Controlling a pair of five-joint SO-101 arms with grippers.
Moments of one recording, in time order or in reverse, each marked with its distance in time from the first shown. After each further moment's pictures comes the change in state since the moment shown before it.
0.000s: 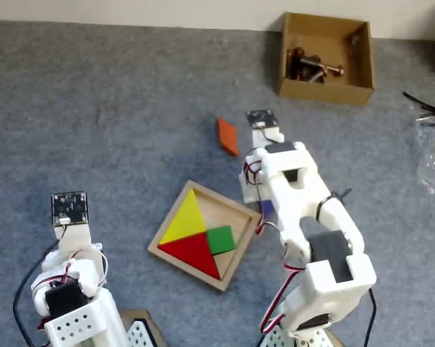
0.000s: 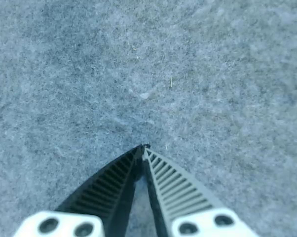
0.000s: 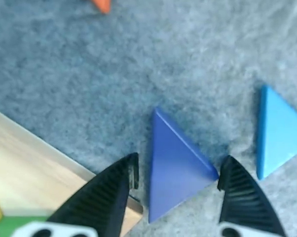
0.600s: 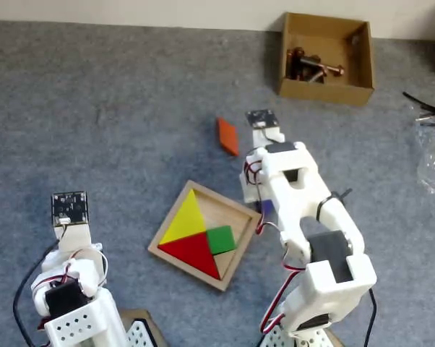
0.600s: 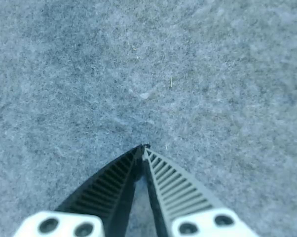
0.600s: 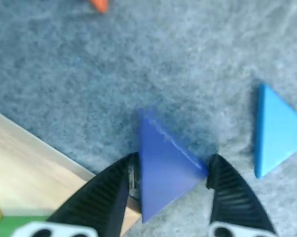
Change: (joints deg) left arm 0.0 0.0 0.0 0.0 0.0; right arm 0.0 0.0 0.0 0.2 0.0
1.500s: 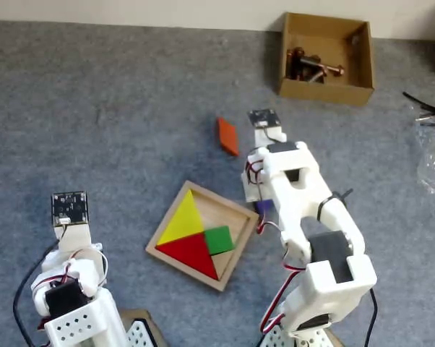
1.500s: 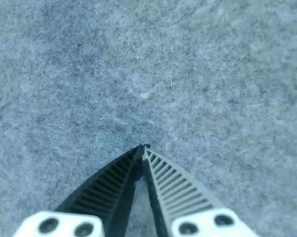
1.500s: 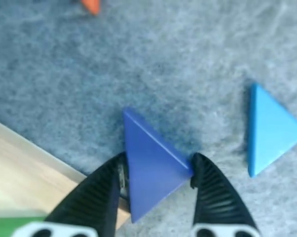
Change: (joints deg) left arm 0.0 0.0 0.0 0.0 0.0; right arm 0.3 0.0 -0.1 0.0 0.0
